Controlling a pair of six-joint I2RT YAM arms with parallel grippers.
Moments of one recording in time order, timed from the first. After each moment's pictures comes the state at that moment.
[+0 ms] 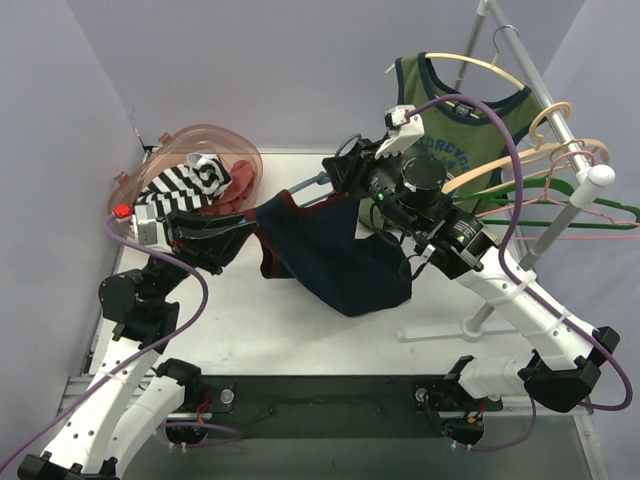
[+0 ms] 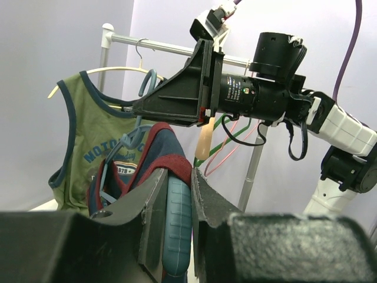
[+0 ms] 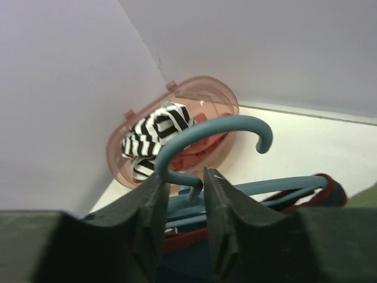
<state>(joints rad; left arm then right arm) -0.34 0.66 0.68 0.70 0.58 -0.71 0.82 1.28 1.51 -0.23 0.27 0.37</state>
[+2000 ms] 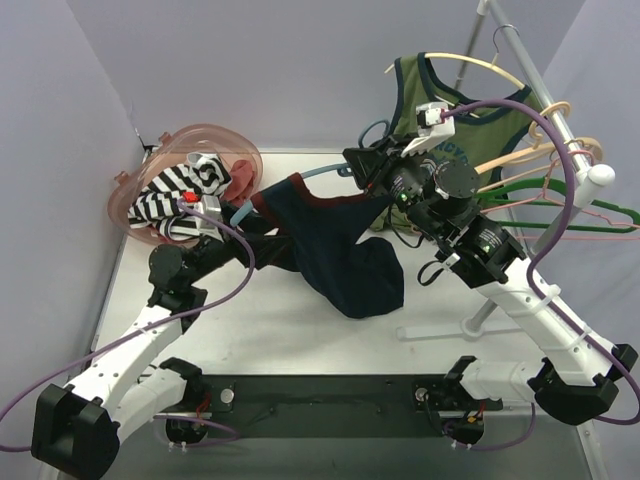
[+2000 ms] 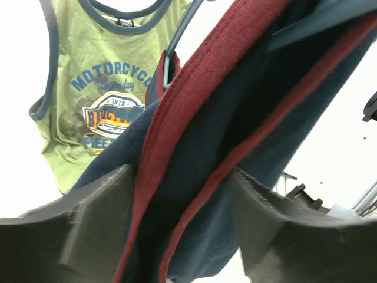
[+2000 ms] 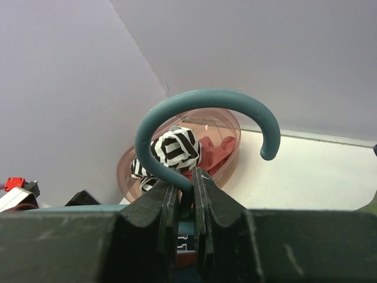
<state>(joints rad) -0.40 0.93 0.57 0.82 0.67 -0.59 0.80 1.20 1.49 -0.19 0.26 0.37</state>
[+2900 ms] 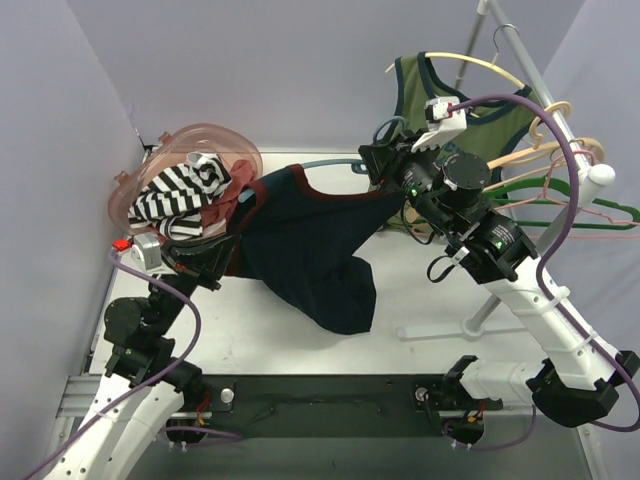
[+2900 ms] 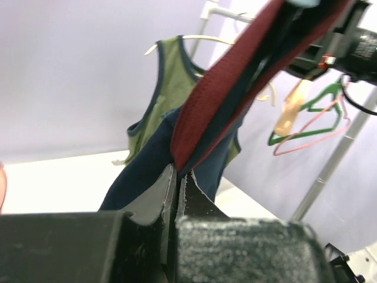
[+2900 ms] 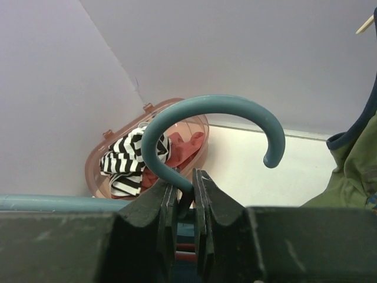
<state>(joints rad) -0.41 0.39 0.53 0.33 0.23 -0.51 0.74 1.19 1.53 -0.29 0.28 0.30</state>
